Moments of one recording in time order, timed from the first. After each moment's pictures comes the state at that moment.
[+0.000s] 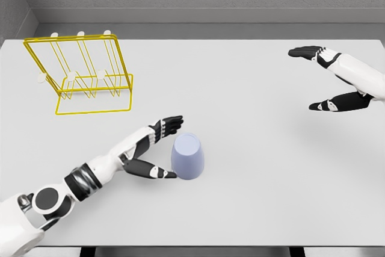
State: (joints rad) left arm -0.25 0.72 -0.90 -1.72 0.58 -0.28 -0.06; right arm -0.23 -0.86 0.19 -1.60 -0.08 -0.61 0.44
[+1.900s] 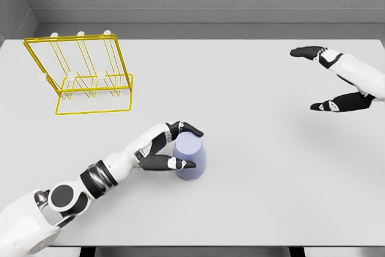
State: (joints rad) left arm -0.29 0.65 -0.92 -1.73 0.57 -0.29 -0.06; right arm -0.23 -0.86 0.17 -1.60 -0.08 -0.61 0.44
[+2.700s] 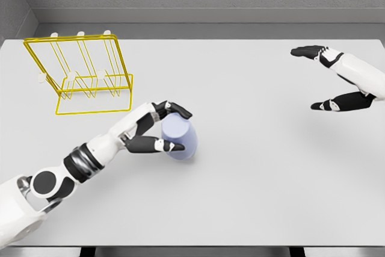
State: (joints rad) left arm -0.35 0.72 -0.89 -1.76 0.59 -0.36 -0.06; right arm -0.22 -0.86 0.17 -1.60 -0.08 -0.61 0.44
